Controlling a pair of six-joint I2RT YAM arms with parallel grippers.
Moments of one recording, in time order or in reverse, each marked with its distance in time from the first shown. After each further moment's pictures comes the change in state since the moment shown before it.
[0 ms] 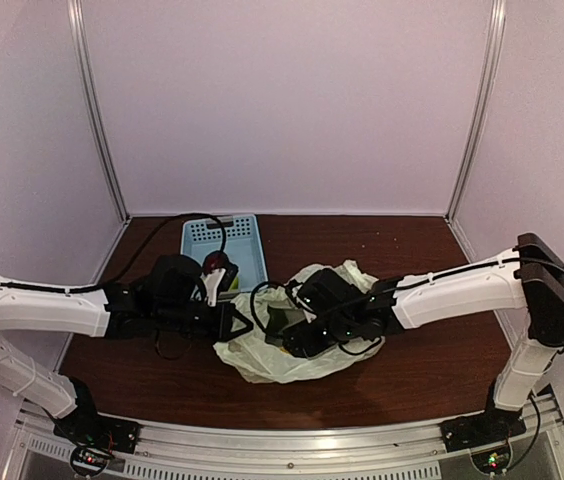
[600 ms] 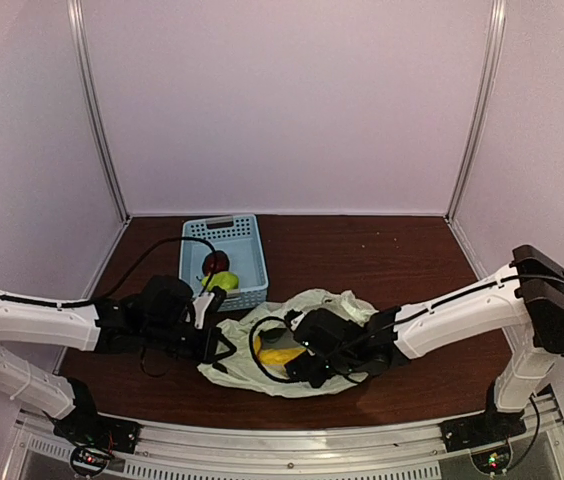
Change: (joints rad) left arm 0.000 -0.076 -0.129 -0.077 0.005 0.023; right arm 0.140 -0.015 -0.111 0.030 0.107 0.014
